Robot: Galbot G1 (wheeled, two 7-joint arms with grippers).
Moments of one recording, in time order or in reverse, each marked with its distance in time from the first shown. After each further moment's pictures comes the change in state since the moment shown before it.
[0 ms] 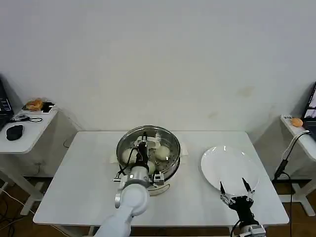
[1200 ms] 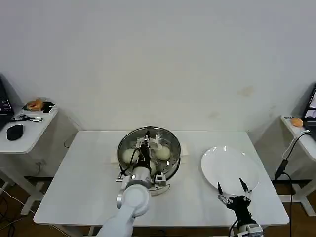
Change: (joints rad) left arm 0.007 -0.009 0.005 -0.002 -0.018 -0.020 -0.010; right arm 0.012 -0.005 -0.013 -0.020 -0.001 -0.001 -0.003
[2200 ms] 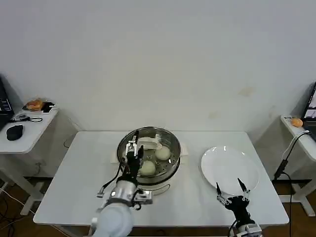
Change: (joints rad) left arm 0.213 0.126 -0.077 -0.304 -0.126 -0.059 -0.054; right arm -0.004 -0.013 -0.016 0.003 0.003 -0.003 -0.001
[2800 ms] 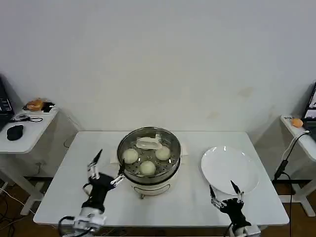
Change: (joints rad) left arm 0.365 0.032 -0.339 -0.044 -0.973 -0.386 -0.346; right arm -0.064 -0.067 -0.066 0.074 0.107 -0.082 -0.006
